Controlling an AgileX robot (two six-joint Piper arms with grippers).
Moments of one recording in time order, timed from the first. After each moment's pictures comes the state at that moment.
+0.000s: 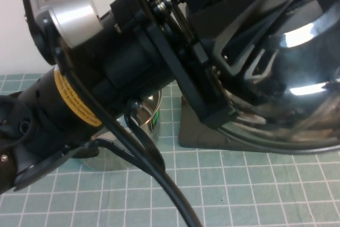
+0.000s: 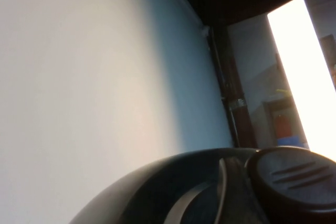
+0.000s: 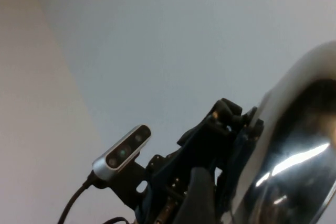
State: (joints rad) right arm -0.05 0.31 -0.62 1.70 0.78 -0.90; left arm -0.68 1.26 -0.94 0.62 -1.12 -0.56
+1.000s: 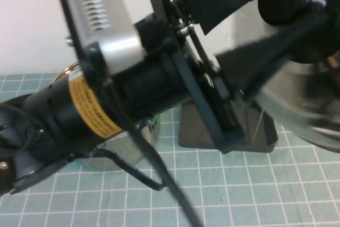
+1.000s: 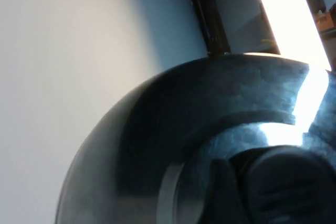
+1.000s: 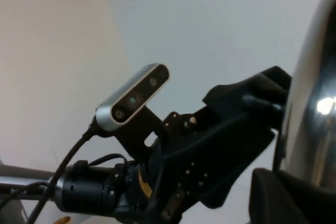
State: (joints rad) right arm -0.04 0.58 -0.68 1.71 1.03 -1.13; left arm -0.72 1.26 -0.94 0.74 -1.00 -0.54
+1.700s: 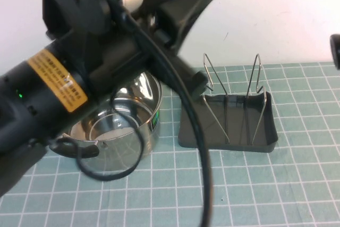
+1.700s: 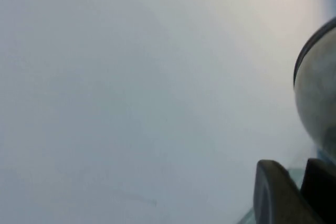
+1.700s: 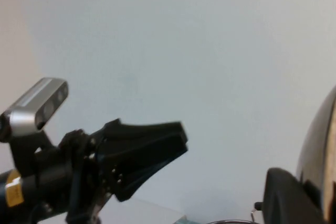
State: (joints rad) right arm -0.04 0.63 -0.71 1.69 0.82 -1.26; left arm -0.73 1.11 -0.94 0.38 -0.36 -0.20
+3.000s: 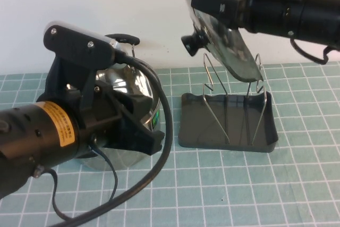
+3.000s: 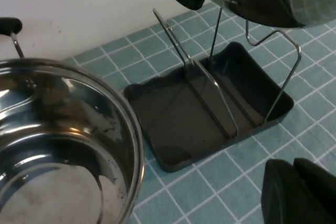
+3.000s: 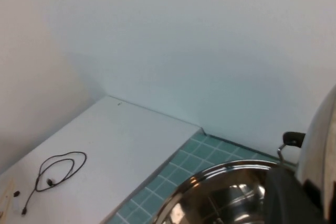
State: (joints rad) right arm 0.41 1.57 -1.27 1.70 0.57 -1.36; left arm -0.73 1.08 -0.91 0.24 0.38 -0.41
